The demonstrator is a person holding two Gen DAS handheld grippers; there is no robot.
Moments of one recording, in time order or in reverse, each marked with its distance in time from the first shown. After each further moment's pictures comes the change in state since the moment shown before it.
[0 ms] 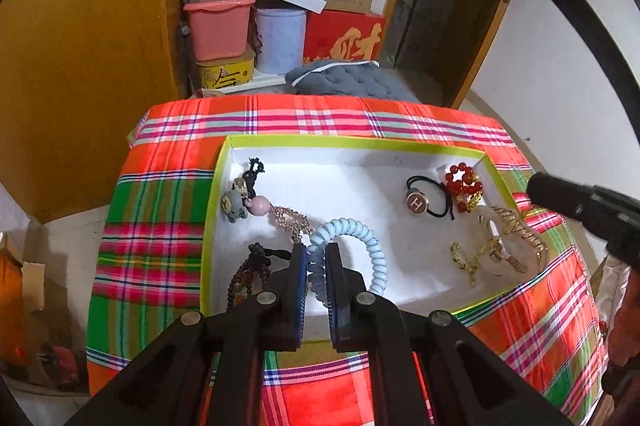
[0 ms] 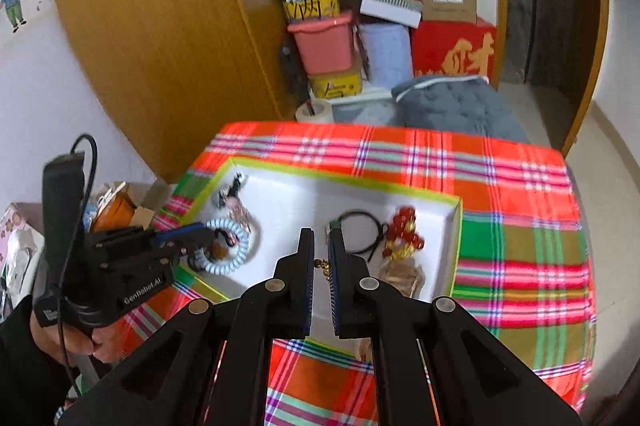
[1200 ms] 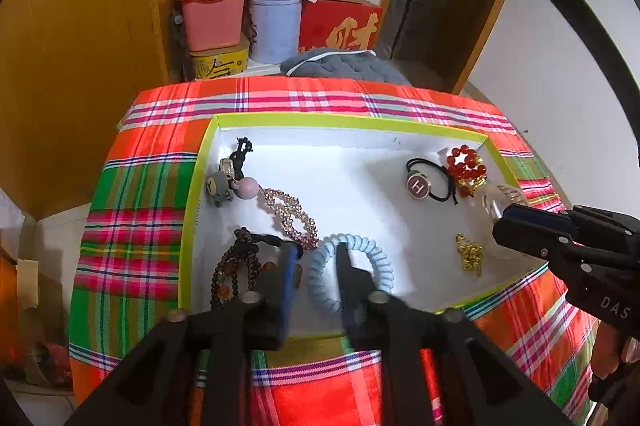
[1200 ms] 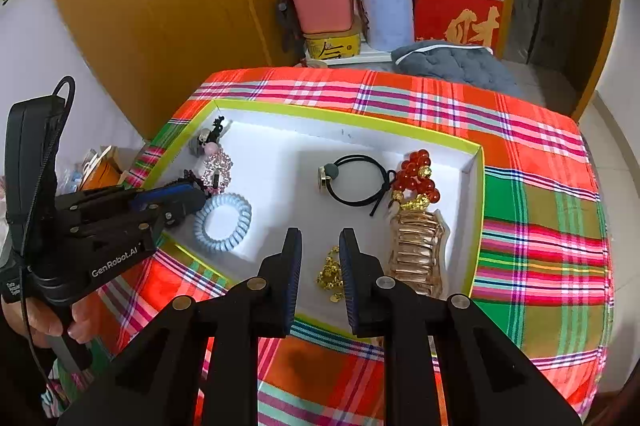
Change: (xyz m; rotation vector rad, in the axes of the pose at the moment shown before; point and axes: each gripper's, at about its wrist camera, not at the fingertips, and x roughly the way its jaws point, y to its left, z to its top) left arm 0.010 -0.002 -0.008 0.003 0.019 -0.014; right arm 0.027 0.005 -0.019 -0.033 0.092 -0.034
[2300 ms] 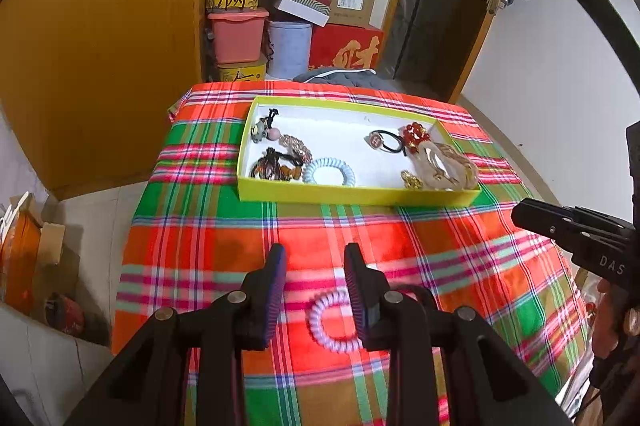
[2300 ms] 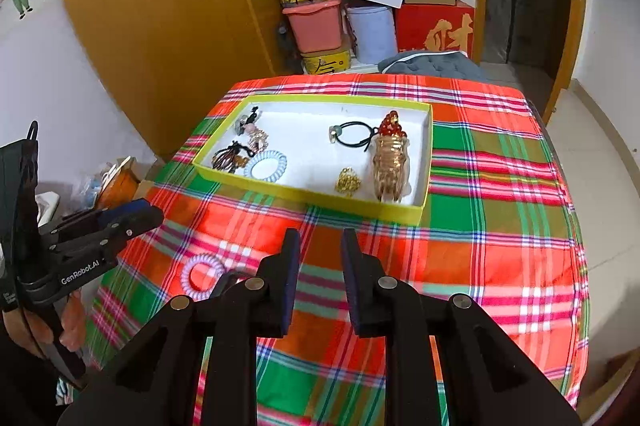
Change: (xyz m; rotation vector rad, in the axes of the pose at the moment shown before) left arm -0.120 -0.016 -0.088 -0.033 -0.077 0.031; right arm -0.098 0.020 -0.079 0.057 -0.075 -0.006
